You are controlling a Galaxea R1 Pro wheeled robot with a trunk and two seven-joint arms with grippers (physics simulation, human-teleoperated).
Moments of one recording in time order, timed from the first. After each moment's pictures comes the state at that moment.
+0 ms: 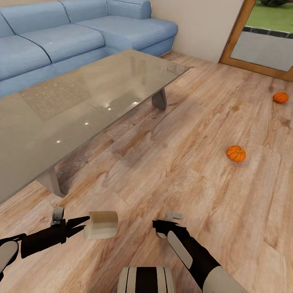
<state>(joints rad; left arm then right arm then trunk) -0.19 0.46 0.08 -1.39 1.15 0.99 -0.55 -0.56 0.08 0.49 -0.84 -0.68 0.39 -0.40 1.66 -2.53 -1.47</state>
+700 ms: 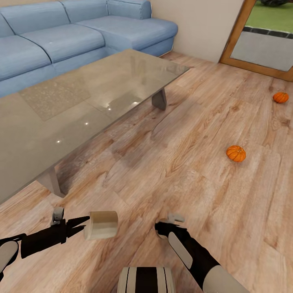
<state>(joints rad) -0.19 0.46 0.08 -1.39 1.15 0.99 -0.55 -0.57 0.08 0.49 -0.79 -0.68 0.38 -0.41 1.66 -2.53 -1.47</state>
